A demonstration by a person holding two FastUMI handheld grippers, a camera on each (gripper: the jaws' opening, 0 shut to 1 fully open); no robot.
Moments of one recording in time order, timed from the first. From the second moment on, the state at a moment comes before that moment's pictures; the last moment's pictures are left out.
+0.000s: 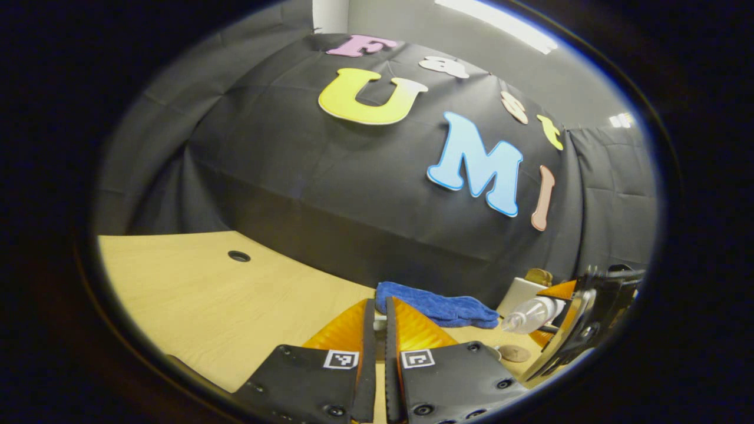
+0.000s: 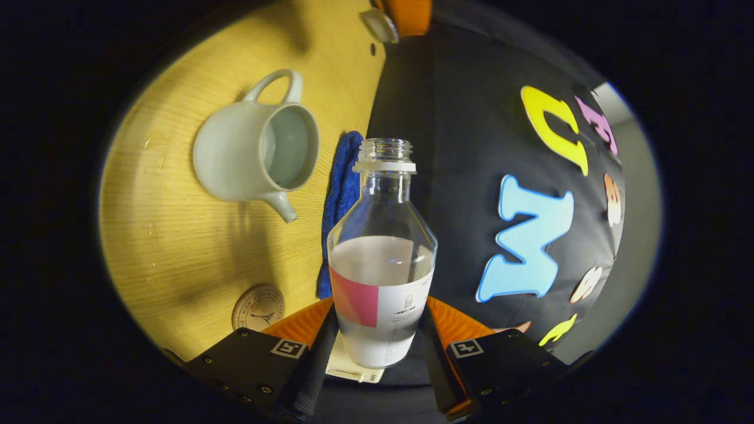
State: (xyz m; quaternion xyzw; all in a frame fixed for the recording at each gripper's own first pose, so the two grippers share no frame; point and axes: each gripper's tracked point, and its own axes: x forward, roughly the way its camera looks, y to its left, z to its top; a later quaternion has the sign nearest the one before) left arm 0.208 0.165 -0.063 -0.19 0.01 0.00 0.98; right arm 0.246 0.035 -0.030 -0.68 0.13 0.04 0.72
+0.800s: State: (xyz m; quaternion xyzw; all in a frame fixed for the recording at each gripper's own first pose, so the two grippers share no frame) left arm 0.207 0.154 -0.062 -0.19 0.01 -0.01 0.98; right arm 0.243 -0.013 -0.064 -0.16 0.20 0.04 0.97
